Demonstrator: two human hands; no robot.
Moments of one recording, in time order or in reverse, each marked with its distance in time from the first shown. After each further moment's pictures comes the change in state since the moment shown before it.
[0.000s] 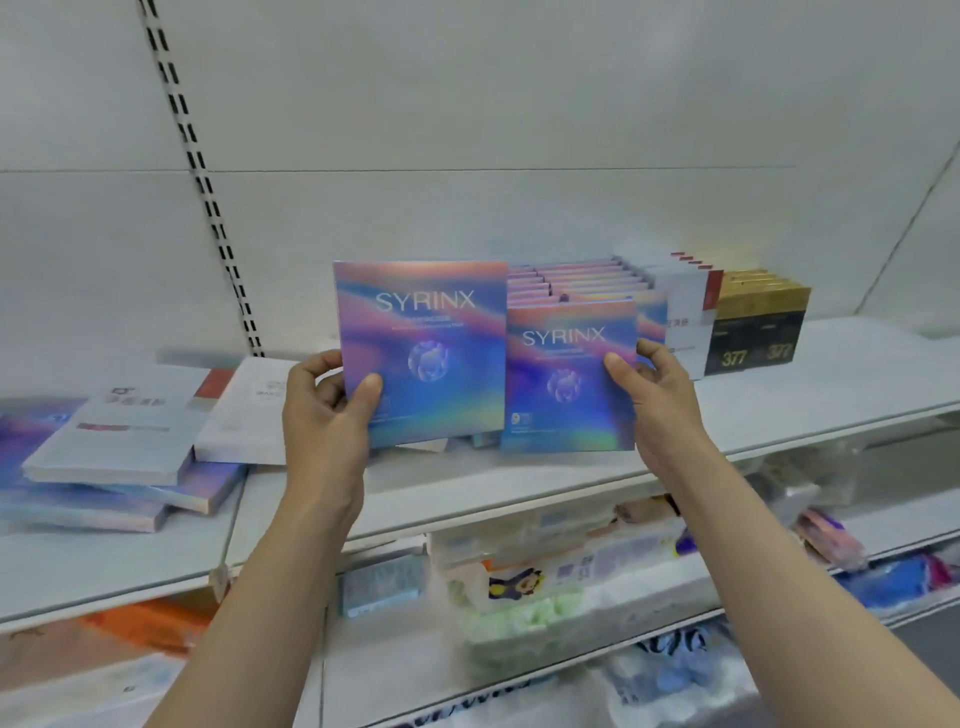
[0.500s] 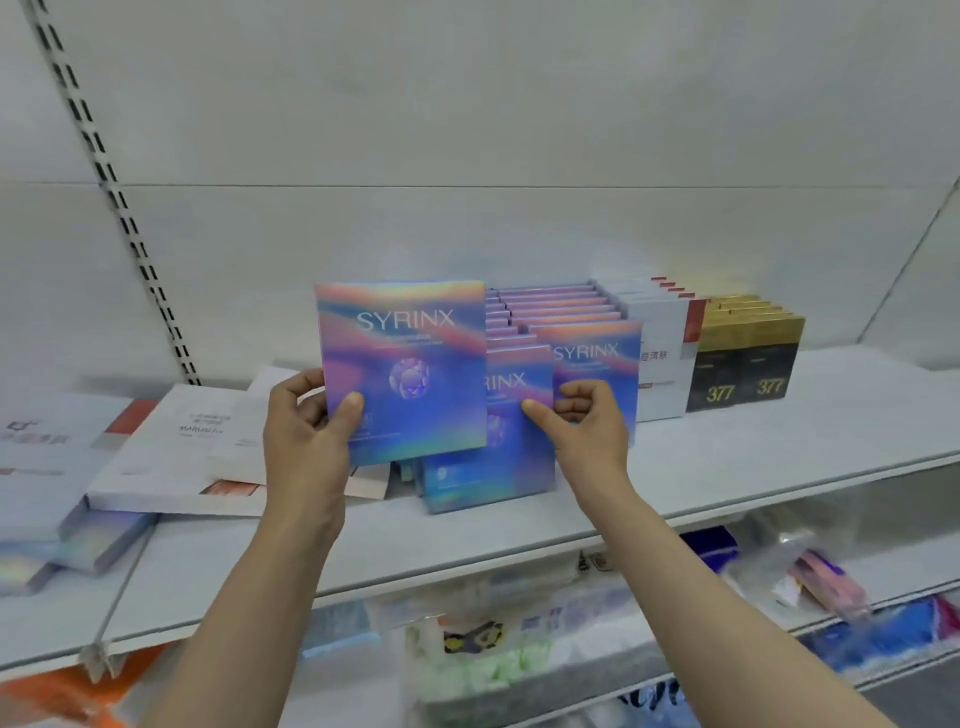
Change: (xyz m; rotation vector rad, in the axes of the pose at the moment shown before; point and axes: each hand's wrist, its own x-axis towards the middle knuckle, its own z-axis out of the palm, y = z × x) left_hand 0.022 -0.036 0.059 0.062 0.075 -0.084; right_hand 0.046 0.034 0.009 -0.344 0.037 -0.108
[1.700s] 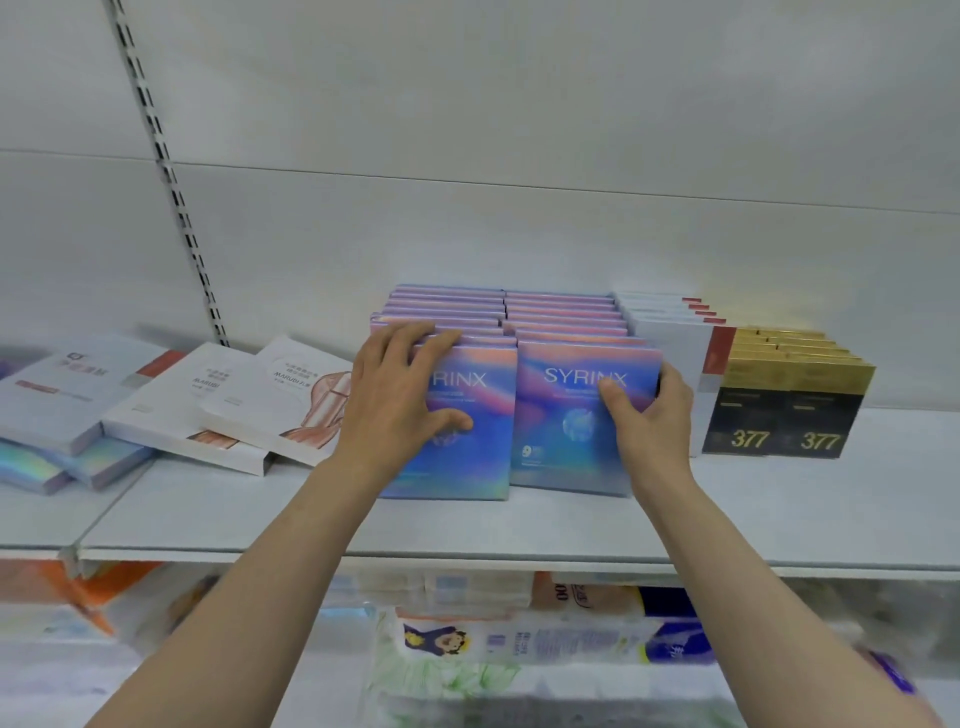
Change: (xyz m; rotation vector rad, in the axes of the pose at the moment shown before) left_hand -0.002 -0.021 0.090 1.276 -0.192 0.711; right_hand 0.091 0.023 -0.074 -0.057 -0.063 -0.125
